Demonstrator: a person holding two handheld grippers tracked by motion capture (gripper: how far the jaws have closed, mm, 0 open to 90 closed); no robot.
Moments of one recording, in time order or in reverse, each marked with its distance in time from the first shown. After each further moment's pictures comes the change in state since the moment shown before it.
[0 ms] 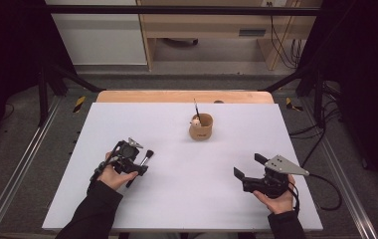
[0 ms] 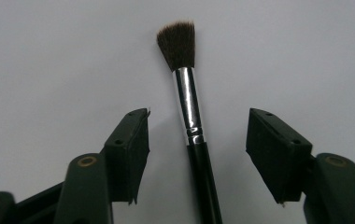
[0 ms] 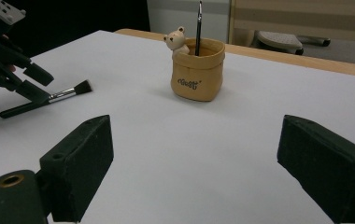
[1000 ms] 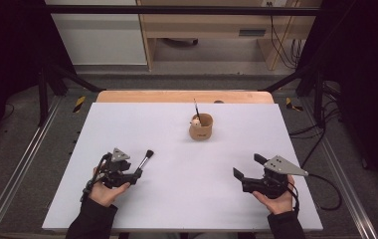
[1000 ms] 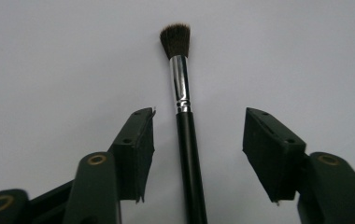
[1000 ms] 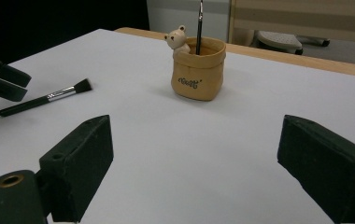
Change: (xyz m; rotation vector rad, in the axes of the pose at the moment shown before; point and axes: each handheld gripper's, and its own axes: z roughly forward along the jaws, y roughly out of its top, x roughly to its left) left arm -0.008 -0.043 -0.025 -0.230 0.002 -0.086; right arm 0.001 0.000 0.000 0.004 -0.003 -0.009
